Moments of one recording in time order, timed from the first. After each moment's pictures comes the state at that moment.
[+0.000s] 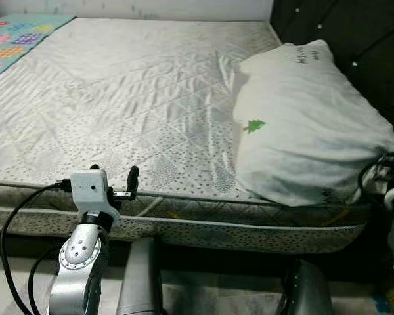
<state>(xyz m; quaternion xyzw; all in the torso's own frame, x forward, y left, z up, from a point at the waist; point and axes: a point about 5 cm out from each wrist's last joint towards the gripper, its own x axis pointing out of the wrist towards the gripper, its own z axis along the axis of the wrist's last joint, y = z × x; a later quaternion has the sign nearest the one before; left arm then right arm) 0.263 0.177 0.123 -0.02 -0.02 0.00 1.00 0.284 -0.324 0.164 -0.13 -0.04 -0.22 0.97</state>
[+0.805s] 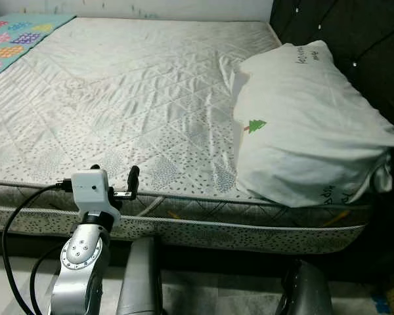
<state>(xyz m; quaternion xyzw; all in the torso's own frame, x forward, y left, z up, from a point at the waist) 0.264 0.175 0.123 -0.02 -0.02 0.00 1.00 0.267 -0.339 0.168 -0.18 -0.04 -0.21 0.96</state>
